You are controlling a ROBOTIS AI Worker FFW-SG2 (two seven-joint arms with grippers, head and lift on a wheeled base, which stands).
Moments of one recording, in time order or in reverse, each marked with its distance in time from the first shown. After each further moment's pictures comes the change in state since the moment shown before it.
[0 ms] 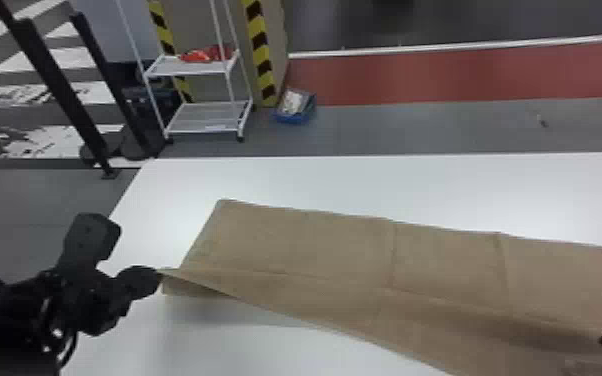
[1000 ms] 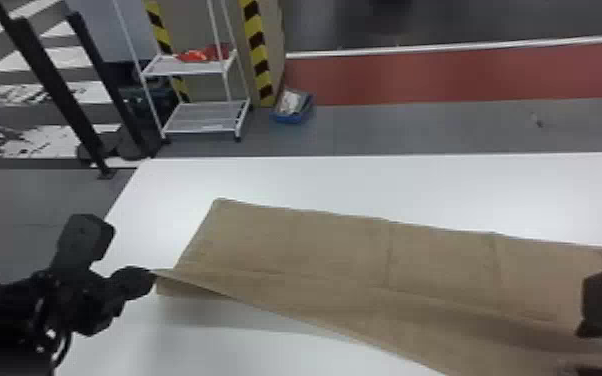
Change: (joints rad) left arm -0.008 0.002 0.011 0.026 0.002 -0.014 0.004; right arm -0.023 -0.039 -0.025 0.122 0.002 -0.373 0.000
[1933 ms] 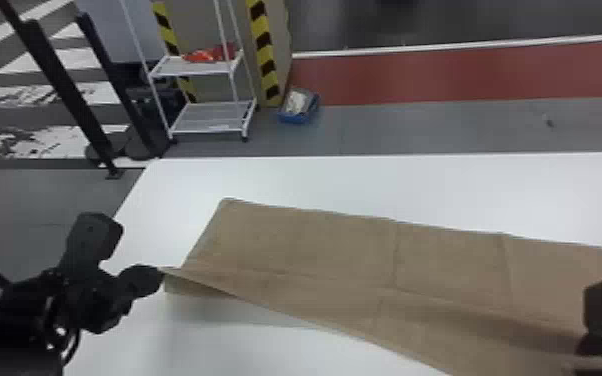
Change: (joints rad) left arm 0.004 -0.002 0.002 -0.012 0.000 0.000 -0.008; right arm 0.008 0.007 0.022 -0.002 -0.003 0.009 0.000
